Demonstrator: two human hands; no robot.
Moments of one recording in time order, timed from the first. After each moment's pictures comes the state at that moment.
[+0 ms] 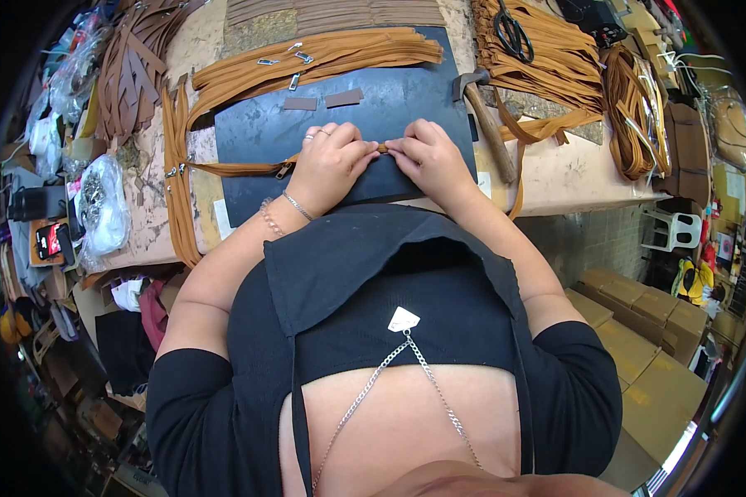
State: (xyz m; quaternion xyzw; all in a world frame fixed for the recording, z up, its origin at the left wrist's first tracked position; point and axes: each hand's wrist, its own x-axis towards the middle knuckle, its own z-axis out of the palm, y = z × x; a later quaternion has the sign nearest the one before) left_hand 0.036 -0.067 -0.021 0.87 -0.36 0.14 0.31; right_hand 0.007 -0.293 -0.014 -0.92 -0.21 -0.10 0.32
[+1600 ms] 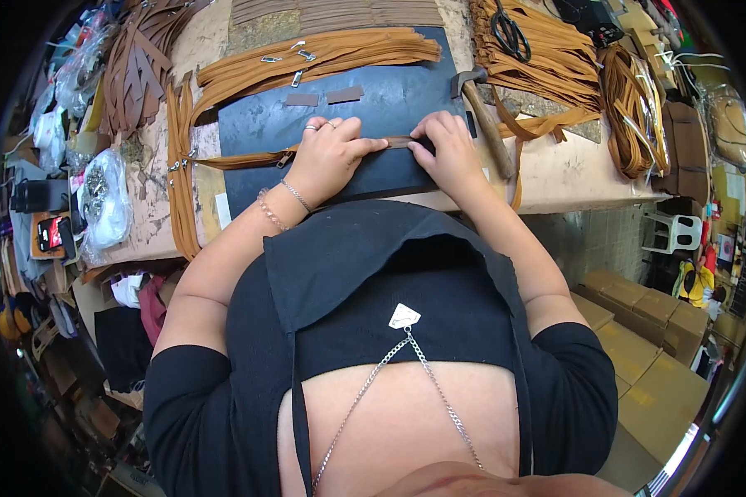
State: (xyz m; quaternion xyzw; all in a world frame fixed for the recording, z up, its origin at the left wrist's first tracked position) left_hand 0.039 -0.062 -0.023 0.88 -0.40 0.11 0.22; right_hand 0.001 -0.310 -0.007 -0.95 -0.15 -0.13 0.25
